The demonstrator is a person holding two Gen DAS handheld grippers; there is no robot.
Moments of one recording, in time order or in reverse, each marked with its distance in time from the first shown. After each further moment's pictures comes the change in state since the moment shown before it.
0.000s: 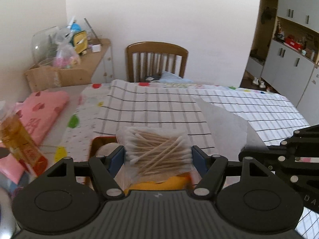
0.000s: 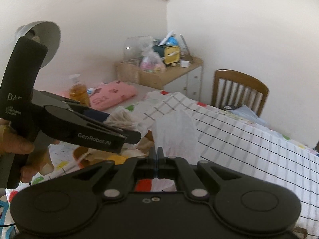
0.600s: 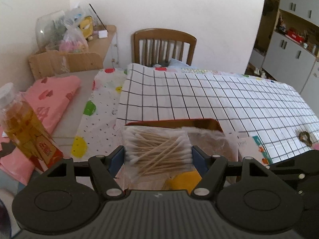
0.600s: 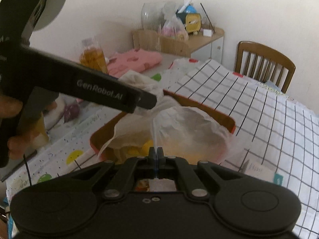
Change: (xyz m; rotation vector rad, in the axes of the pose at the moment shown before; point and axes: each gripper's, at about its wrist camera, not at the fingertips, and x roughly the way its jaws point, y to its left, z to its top) left arm 0.026 0.069 -0.013 0.018 0.073 -0.035; right arm 0.091 0.072 -0.022 0.022 0.171 0.052
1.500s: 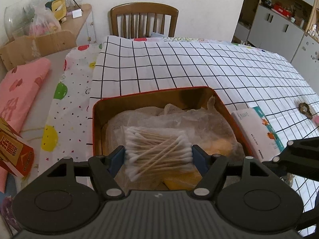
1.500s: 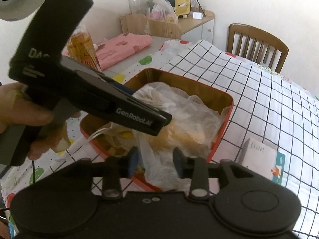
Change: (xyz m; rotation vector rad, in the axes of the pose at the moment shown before) left arm 0.055 -0.007 -0.014 0.080 0.132 -0.082; right arm 0.007 0.001 -0.009 0.060 0.074 -0.047
